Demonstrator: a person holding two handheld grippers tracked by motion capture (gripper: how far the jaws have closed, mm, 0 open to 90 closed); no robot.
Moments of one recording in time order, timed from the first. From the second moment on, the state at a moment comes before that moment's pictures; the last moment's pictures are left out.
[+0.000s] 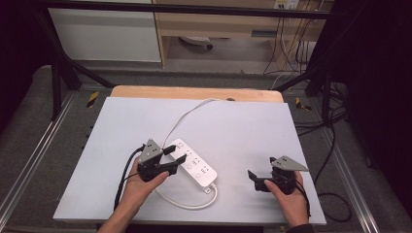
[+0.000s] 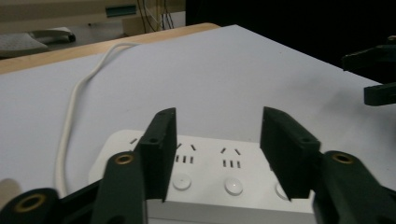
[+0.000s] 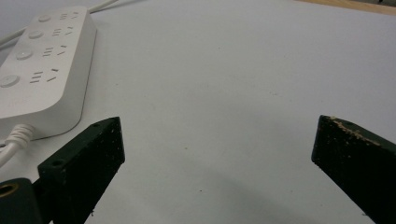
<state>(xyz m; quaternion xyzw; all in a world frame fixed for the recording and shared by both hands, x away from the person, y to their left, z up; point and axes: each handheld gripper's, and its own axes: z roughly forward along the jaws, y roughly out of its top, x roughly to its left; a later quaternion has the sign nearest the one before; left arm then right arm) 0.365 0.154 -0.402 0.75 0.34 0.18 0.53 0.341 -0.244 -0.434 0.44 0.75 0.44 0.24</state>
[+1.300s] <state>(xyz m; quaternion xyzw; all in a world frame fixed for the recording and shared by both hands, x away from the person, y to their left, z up) 0.371 0.140 -0.425 0.80 0.32 0.12 0.50 0.340 -0.239 -0.439 0.43 0.76 0.43 0.23</state>
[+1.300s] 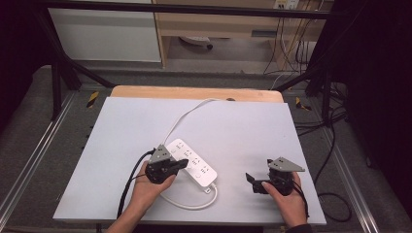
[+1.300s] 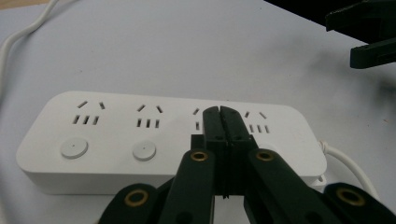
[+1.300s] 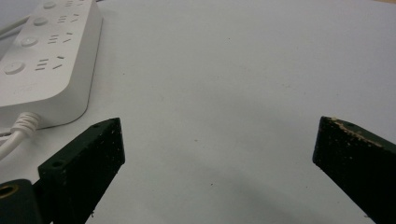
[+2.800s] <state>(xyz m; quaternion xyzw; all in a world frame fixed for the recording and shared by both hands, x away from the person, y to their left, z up) 0.380 0.123 -0.437 0.83 0.30 0.13 0.45 0.337 -0.239 -0.440 0.42 0.77 0.43 0.23</state>
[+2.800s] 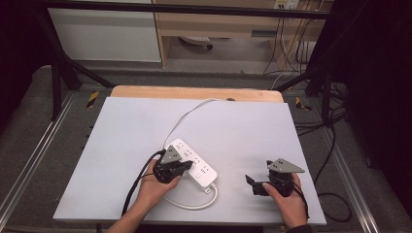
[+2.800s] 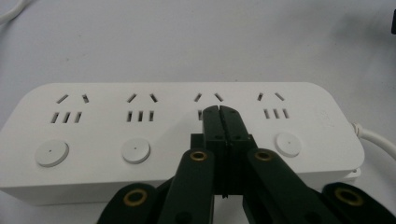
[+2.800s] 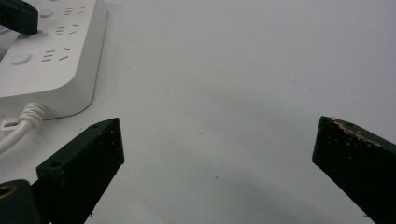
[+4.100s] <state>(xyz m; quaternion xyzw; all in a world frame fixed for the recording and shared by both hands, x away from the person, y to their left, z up) 0.380 0.125 -0.439 0.83 0.30 0.13 0.44 0.337 -0.238 -0.442 0.42 0.77 0.42 0.22</state>
